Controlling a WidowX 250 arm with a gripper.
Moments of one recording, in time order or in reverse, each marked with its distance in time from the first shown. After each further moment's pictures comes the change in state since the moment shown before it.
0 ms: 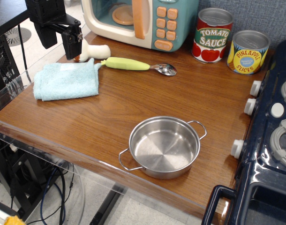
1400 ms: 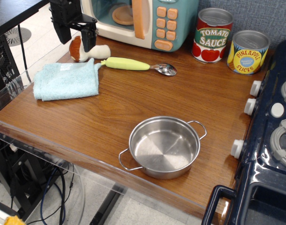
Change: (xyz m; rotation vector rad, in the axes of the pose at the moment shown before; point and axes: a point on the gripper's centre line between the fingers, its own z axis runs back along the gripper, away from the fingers) arm -0.076 -0.039 -0.045 -0.008 0.043 0.158
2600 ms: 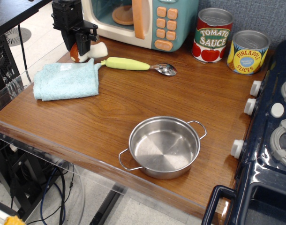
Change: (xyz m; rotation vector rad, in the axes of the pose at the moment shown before) arm 0.001 0.002 -0.007 0.027 -0.047 -0.016
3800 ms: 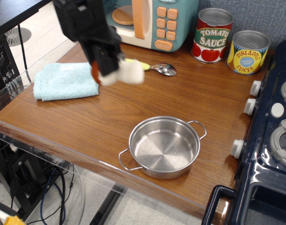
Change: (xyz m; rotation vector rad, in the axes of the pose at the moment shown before) arm 0.128 0.155 0.092 0.035 0.144 -0.425
